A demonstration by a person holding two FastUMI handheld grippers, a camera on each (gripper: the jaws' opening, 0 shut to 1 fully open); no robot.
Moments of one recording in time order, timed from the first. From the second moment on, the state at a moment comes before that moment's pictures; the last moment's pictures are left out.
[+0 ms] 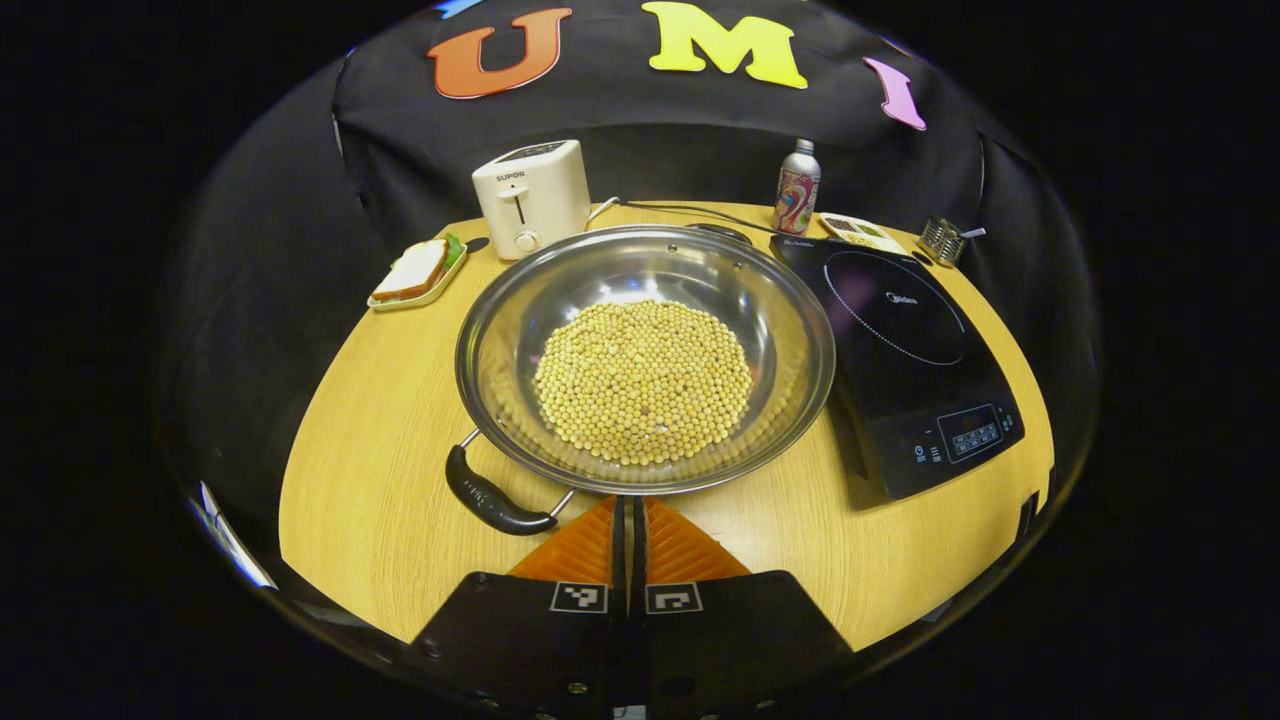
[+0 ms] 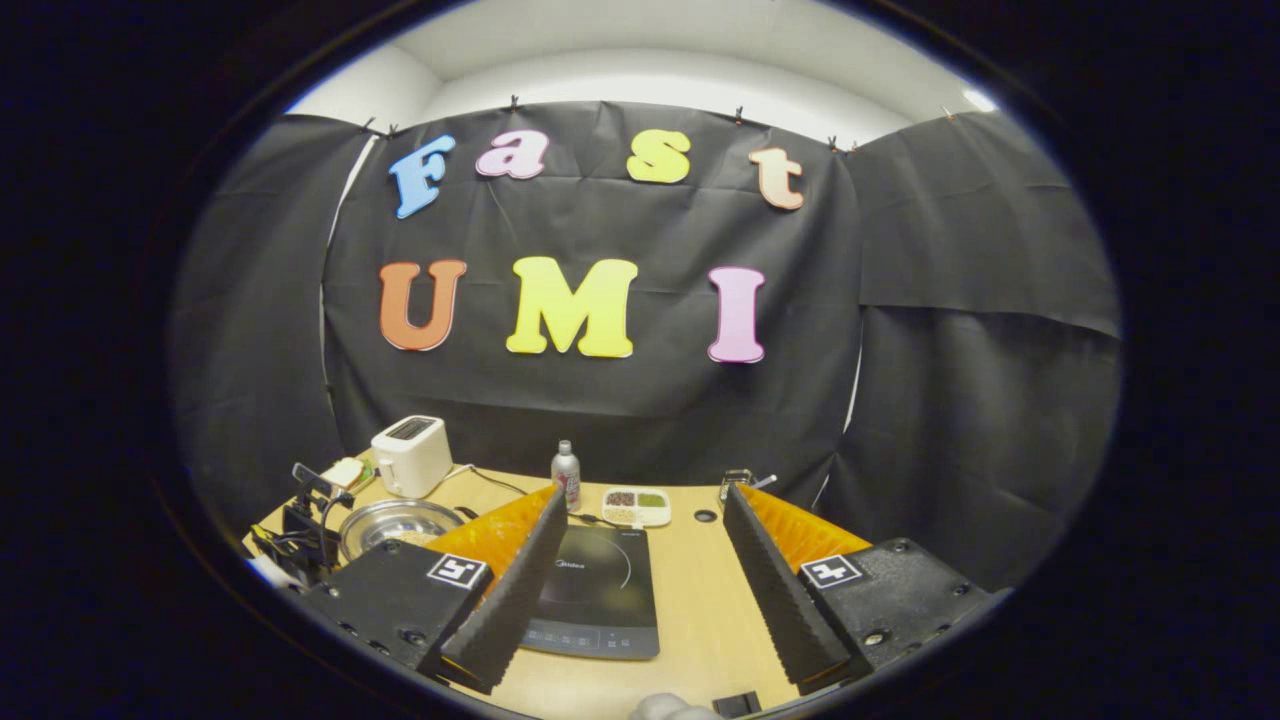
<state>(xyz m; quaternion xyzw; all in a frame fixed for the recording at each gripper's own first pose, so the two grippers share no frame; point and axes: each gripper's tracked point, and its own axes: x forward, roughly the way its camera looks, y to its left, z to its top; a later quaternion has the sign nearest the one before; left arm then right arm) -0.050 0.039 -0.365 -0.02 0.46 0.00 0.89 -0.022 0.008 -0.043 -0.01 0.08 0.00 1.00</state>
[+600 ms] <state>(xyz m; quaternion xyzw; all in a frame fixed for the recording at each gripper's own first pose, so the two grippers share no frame) -0.048 0.065 -0.379 -0.04 0.48 0.03 0.88 -0.016 0.009 -0.055 0.01 0.10 0.01 1.00</state>
